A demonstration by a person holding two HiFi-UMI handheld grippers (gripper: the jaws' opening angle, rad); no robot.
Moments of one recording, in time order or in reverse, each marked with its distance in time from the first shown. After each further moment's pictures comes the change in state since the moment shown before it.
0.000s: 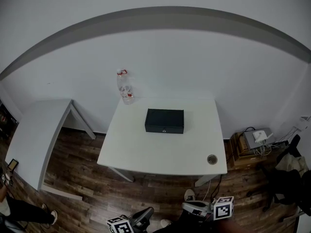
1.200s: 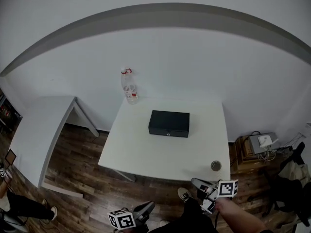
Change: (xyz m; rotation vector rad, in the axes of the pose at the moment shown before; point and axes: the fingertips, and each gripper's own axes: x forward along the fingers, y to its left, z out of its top) left arm 0.042 0.028 0.029 0.065 0.050 0.071; right arm 0.007 -0.105 0.116 0.059 -0.093 -0.135
